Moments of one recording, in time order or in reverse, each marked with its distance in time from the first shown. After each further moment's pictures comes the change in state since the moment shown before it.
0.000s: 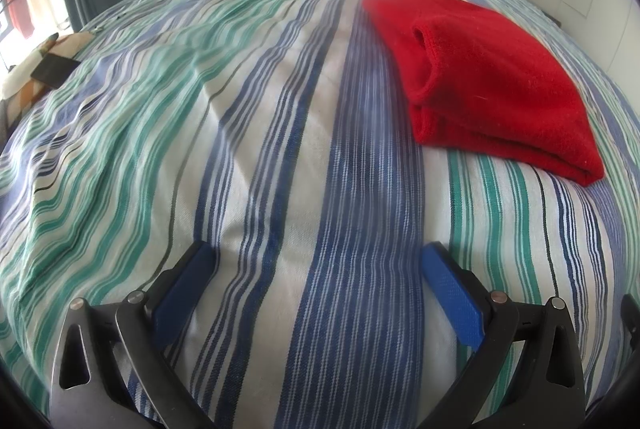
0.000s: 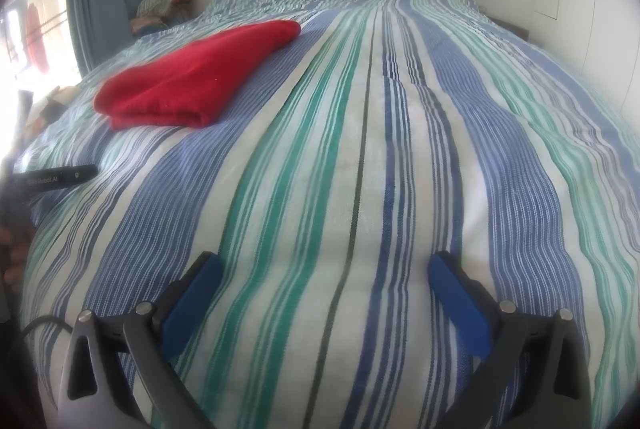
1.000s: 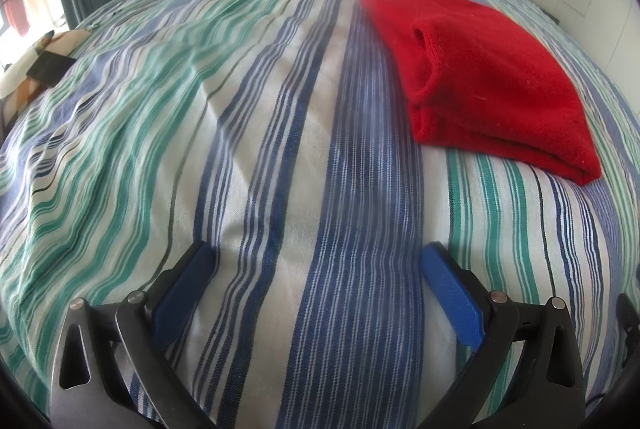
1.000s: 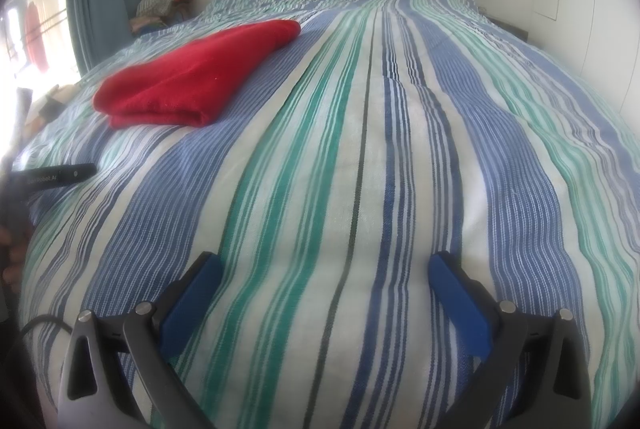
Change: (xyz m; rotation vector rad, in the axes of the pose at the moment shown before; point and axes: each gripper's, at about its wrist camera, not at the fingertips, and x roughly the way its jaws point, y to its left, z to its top) left arm -0.001 0.005 0.005 0.009 0.045 -0.030; right arm -0.001 0.002 0.000 -0.004 0.002 -0.005
